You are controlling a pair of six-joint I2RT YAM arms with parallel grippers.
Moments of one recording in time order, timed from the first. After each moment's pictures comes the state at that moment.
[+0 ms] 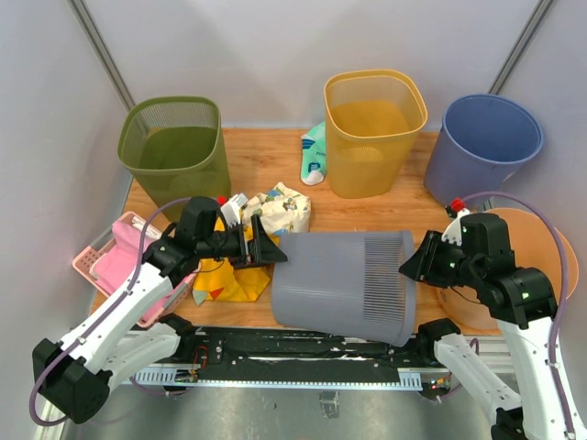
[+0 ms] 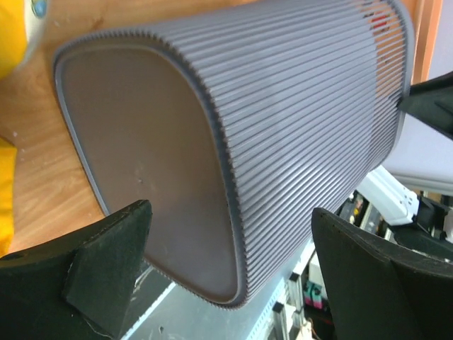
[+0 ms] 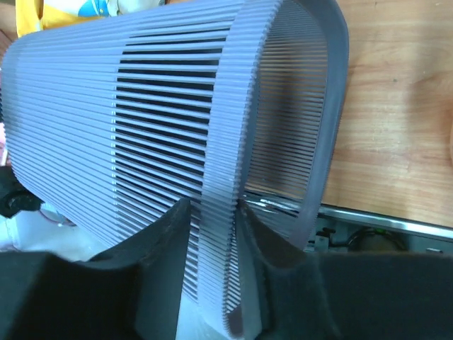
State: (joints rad) left arm -0.51 0.91 0.77 -0.46 0.58 -0.79; right arm 0.26 0.69 1.16 -1.31 -0.21 0.47
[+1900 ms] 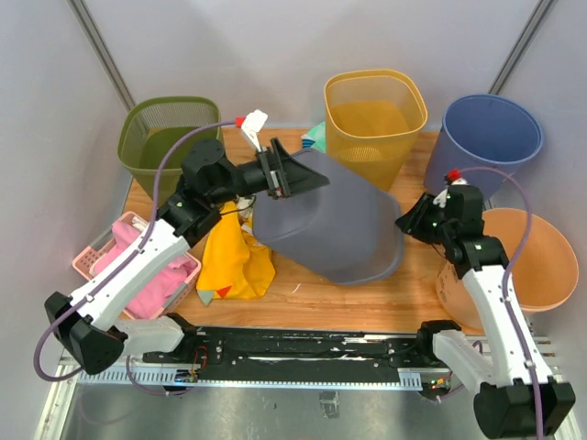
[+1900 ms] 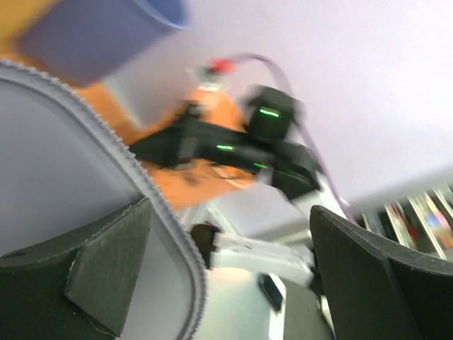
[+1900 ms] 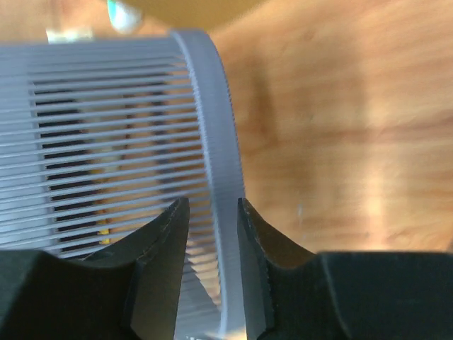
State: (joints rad) left arm -0.61 1.19 1.22 -0.08 0.48 -0.94; right arm 0.08 0.87 0.88 -0.62 -0.12 0.49
